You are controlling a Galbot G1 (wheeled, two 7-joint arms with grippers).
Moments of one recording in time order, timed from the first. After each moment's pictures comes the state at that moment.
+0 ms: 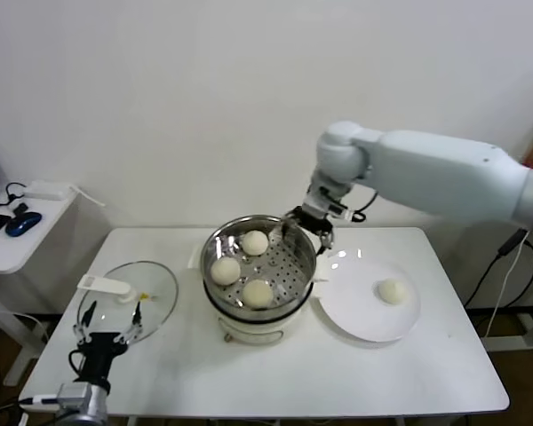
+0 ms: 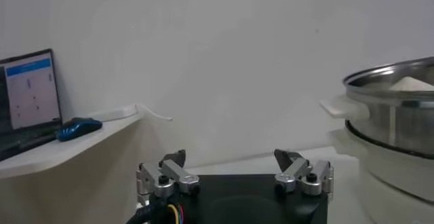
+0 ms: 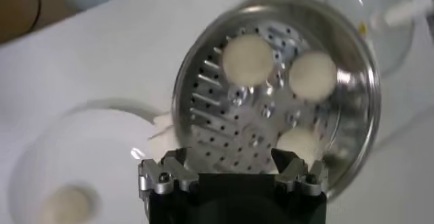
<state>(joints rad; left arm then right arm) 1.61 -1.40 -0.75 -2.00 -0.04 0.00 0.00 0.74 1.00 -1.40 1.34 0.26 0.16 -1.15</state>
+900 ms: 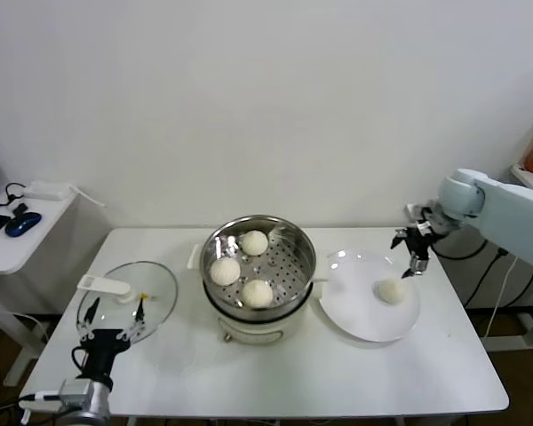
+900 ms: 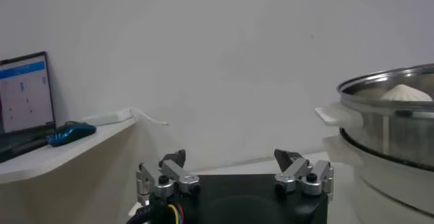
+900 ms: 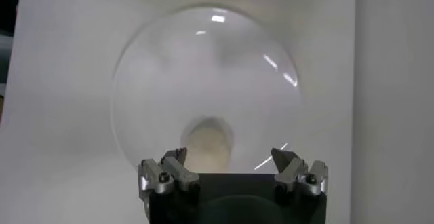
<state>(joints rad) 1.60 -1.40 -0.74 -2.01 -0.05 0.01 -0.01 0.45 0.70 -1.32 1.12 0.26 -0.14 -1.06</state>
